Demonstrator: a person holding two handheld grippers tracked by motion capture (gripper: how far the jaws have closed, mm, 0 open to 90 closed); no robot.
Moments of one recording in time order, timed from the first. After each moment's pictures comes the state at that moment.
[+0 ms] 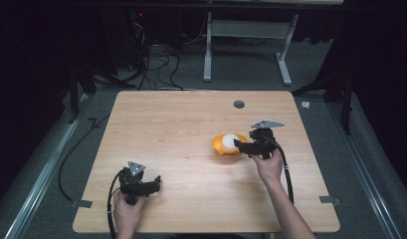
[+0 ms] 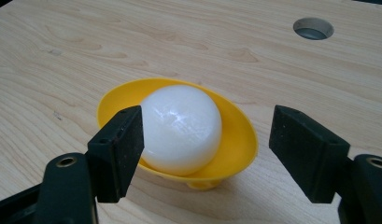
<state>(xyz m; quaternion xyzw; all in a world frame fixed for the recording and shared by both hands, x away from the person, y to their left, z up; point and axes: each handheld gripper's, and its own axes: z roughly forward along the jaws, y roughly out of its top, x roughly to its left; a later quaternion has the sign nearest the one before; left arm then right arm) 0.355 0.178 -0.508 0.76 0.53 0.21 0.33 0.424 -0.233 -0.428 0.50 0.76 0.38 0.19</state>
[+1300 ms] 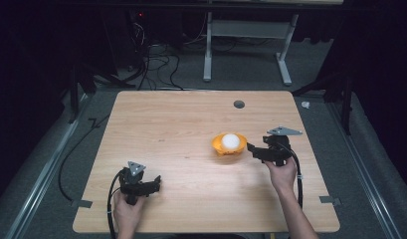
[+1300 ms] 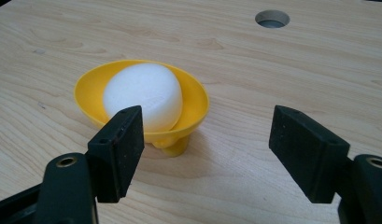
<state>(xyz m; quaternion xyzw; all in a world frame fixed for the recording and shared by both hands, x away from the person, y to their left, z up) 0.355 0.178 -0.508 0.76 0.52 0.21 0.33 0.398 -0.269 -0.428 0.52 0.73 0.39 0.21</state>
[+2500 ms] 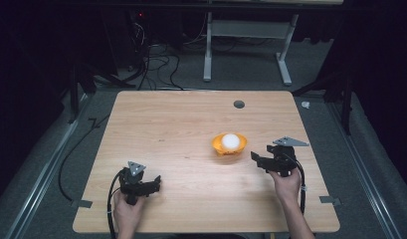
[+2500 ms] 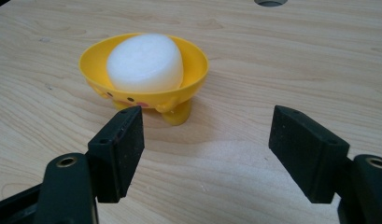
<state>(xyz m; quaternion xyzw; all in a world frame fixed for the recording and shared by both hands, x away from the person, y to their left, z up) 0.355 0.178 -0.508 0.76 0.52 0.21 0.33 0.371 -0.279 -0.443 0.53 0.72 0.40 0.20</state>
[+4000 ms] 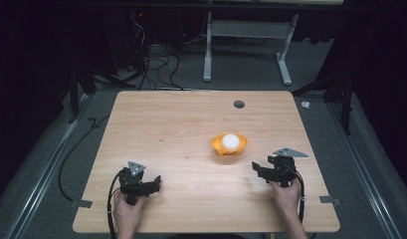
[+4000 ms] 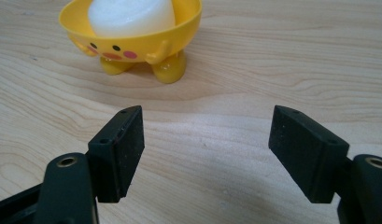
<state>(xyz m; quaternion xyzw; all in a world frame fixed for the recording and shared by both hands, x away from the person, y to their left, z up) 0.355 0.178 -0.508 0.76 0.52 0.21 0.33 0.354 -0.284 -0.473 0.55 0.72 0.38 0.18</state>
